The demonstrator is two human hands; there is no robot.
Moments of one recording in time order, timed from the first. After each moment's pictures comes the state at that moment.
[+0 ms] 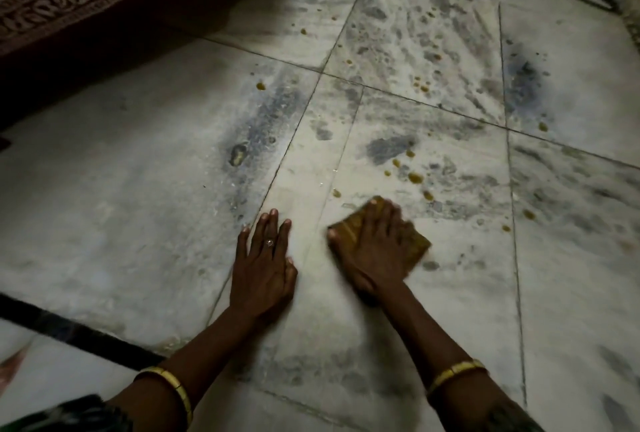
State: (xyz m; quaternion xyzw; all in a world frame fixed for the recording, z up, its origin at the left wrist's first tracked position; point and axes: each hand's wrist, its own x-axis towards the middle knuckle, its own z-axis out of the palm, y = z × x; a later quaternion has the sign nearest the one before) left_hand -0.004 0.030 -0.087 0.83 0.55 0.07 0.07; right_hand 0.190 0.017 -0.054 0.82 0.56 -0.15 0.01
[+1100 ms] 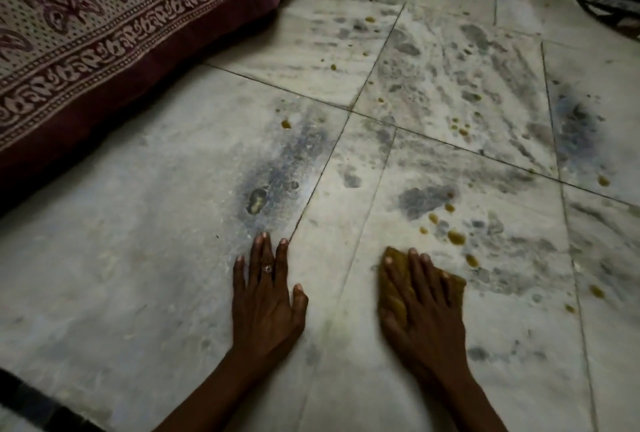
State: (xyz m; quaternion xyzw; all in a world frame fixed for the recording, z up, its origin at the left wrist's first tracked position) left_hand -0.004 0.086 -0.090 0.76 0.63 0.09 0.07; right_hand 0.237 0.024 -0.075 0.72 0.69 -0.02 -0.06
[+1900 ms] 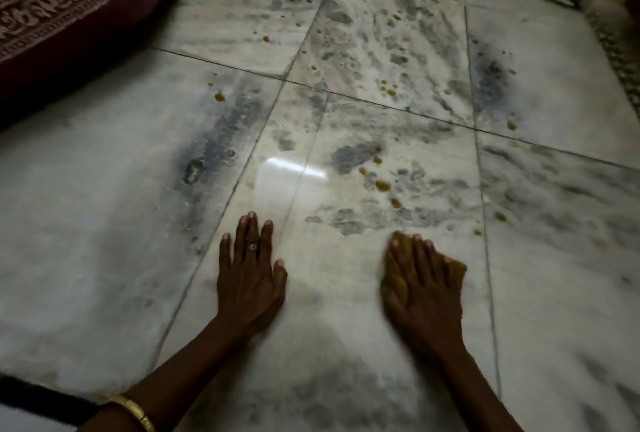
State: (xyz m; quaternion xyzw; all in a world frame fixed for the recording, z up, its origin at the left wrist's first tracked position) left_hand 0.046 0.044 -0.090 0.82 0.56 0.08 0.06; right_hand 0.304 -0.067 -0.071 0.79 0.61 -0.02 -0.04
